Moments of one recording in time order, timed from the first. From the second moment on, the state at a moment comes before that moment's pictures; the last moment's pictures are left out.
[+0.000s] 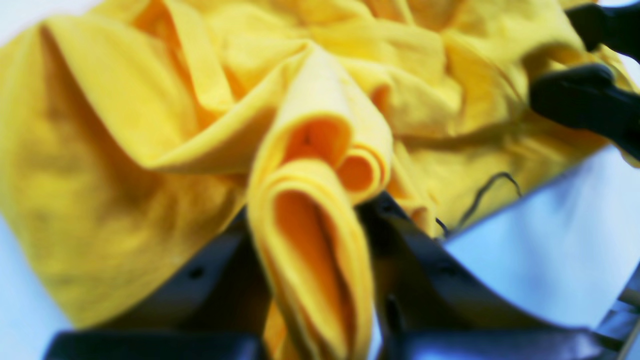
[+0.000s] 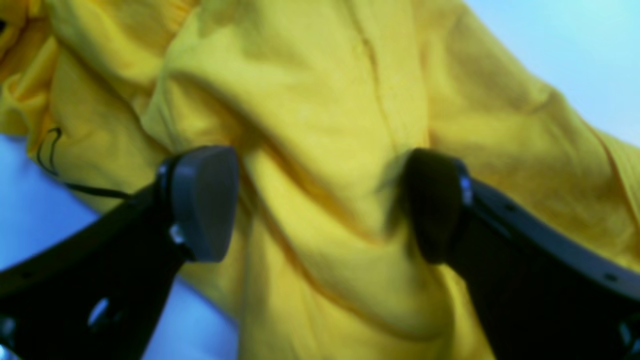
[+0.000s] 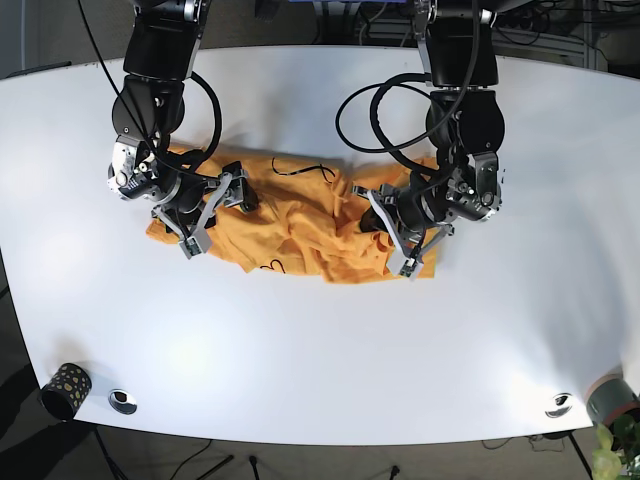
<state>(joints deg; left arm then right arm) -8.5 7.6 -5.3 84.1 -14.1 -29.1 57.3 5.3 6.5 15.4 82.0 16.5 39.0 -54.1</state>
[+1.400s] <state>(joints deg) -9.2 -4.6 -8.5 105.0 -10.1 -35.2 63.5 4.5 6.8 15.3 96.9 36.6 39.5 -68.2</state>
